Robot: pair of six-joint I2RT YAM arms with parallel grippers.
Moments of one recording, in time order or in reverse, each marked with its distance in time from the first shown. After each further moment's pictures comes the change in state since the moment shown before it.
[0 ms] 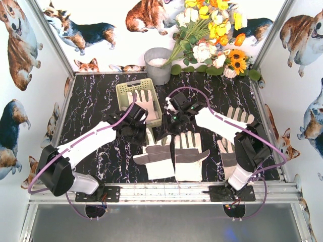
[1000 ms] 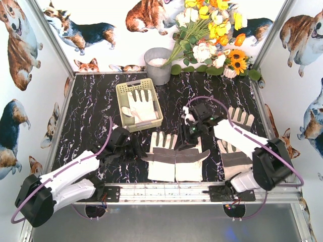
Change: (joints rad) left arm 0.010 -0.399 -0.518 0.308 0.014 -0.379; right arm -0.127 -0.268 -0.320 -0.026 -0.001 -0.192
